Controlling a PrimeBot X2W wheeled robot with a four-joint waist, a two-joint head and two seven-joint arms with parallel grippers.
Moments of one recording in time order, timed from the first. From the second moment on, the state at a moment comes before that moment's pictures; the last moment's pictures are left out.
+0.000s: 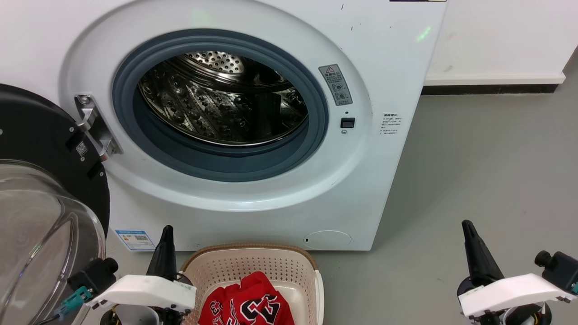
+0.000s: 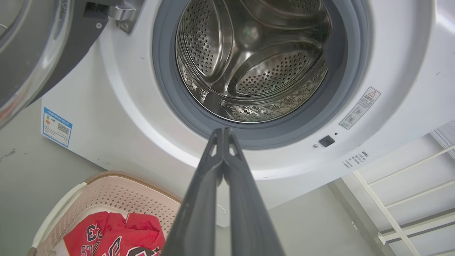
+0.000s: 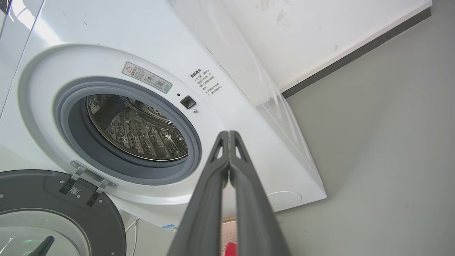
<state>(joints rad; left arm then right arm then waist) -0.05 0.05 0.00 0.20 -0.74 -0.04 -0.10 0.00 -0.07 0.01 0.15 0.71 0.13 -0.09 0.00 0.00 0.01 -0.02</state>
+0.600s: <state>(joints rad) -0.06 0.05 0.04 0.21 -0.99 -0.07 -0.04 -0.03 -0.08 -0.01 0.18 0.99 0.13 -0.04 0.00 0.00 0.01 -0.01</state>
